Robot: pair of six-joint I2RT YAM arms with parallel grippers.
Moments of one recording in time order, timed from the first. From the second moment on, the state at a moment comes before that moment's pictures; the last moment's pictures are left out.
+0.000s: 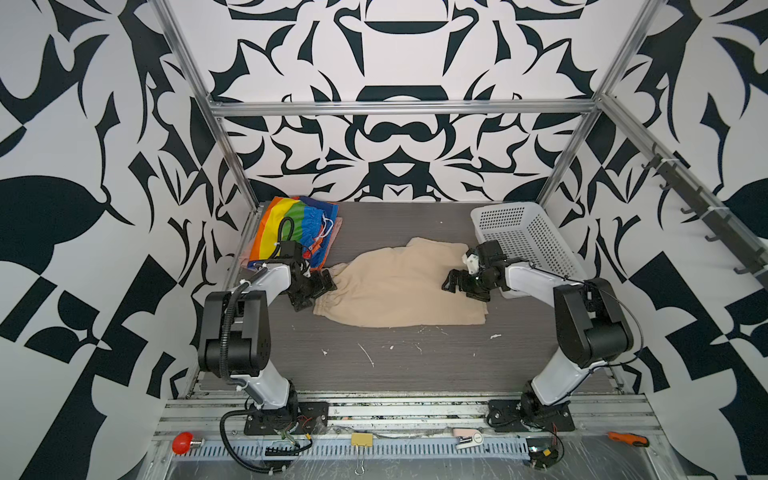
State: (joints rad) left arm -0.02 1.66 0.98 -0.61 0.35 -0.44; right arm 0.20 1.70 0.96 -0.43 -0.38 0.39
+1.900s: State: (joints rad) left arm -0.41 1.77 1.63 -1.19 -0.11 -0.23; right arm 0.36 1.58 0.99 -0.37 -0.39 0.60
